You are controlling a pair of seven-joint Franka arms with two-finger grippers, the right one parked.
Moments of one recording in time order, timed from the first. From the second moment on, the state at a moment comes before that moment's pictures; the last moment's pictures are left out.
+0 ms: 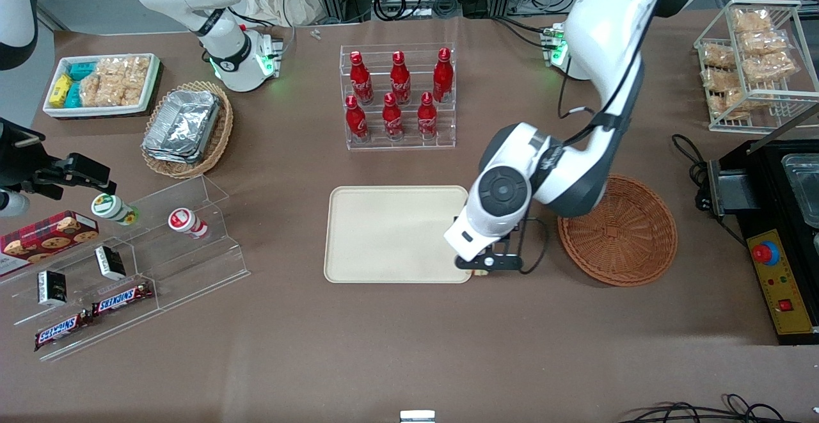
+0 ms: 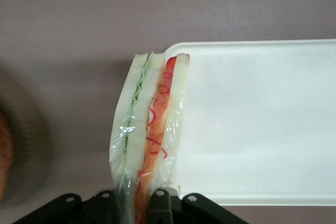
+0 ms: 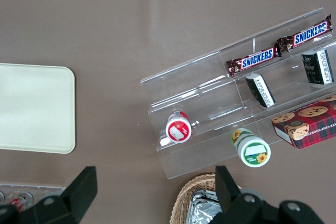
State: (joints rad) arm -0.47 0.71 -0.15 -1.29 0.06 1.88 -0.58
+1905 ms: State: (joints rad) arm -0.44 0.33 0.07 -1.54 0.06 1.88 -0.71
